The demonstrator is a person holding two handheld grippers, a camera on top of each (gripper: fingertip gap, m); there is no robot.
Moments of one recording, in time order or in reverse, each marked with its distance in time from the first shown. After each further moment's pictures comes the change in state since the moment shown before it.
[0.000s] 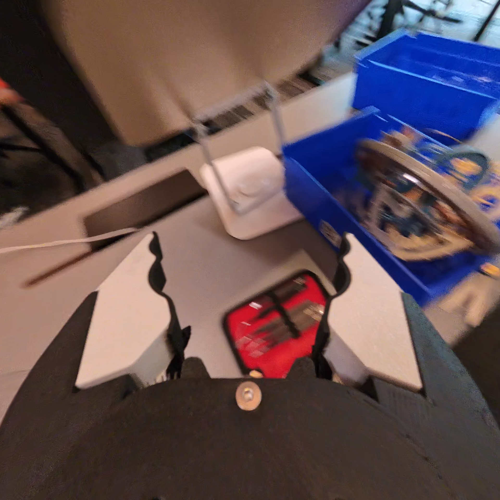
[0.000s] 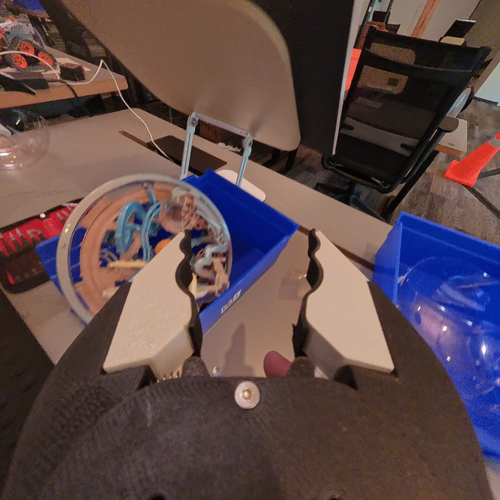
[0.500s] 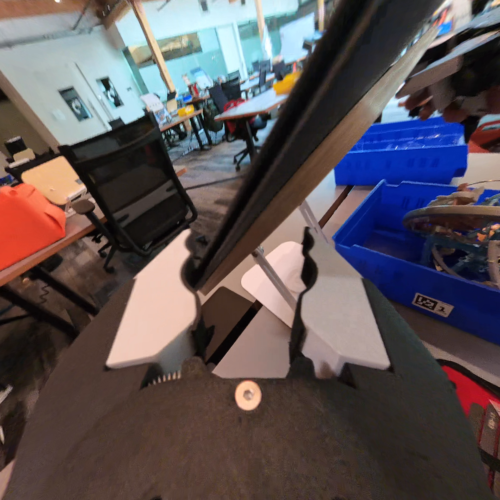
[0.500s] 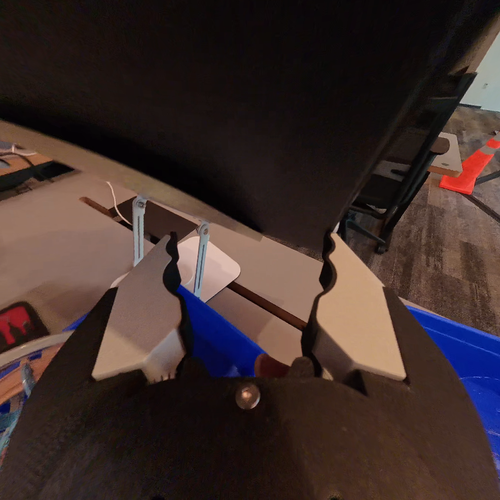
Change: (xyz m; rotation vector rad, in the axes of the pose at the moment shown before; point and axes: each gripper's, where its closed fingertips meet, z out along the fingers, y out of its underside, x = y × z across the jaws) left arm -0.088 -0.098 0.084 0.379 0.241 0.268; right arm 0.069 -0.081 0.151 0.068 0.044 0.088
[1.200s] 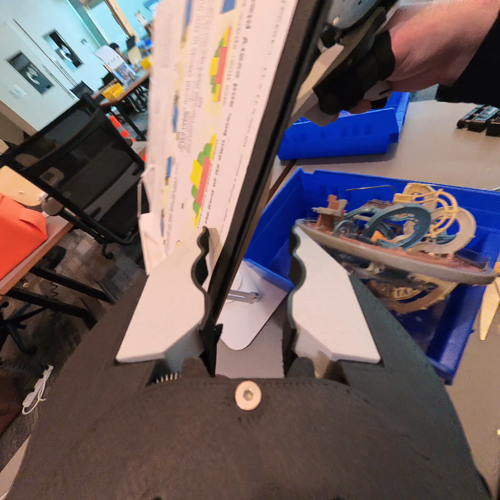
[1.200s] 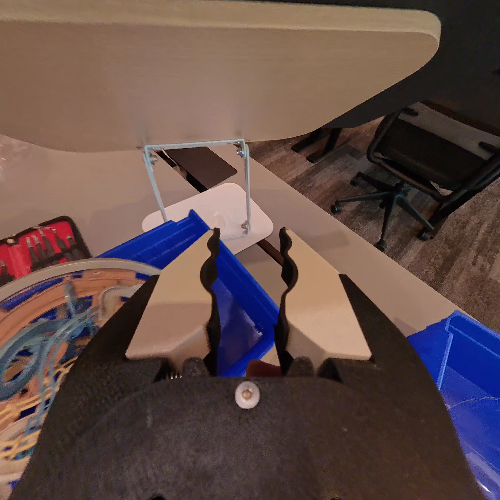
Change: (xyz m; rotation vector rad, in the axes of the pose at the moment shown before) left arm 0.173 -0.044 0.033 -0.215 0.048 0.144; right arm -0.043 0.041 -0.002 -0.211 -0.213 -0.115
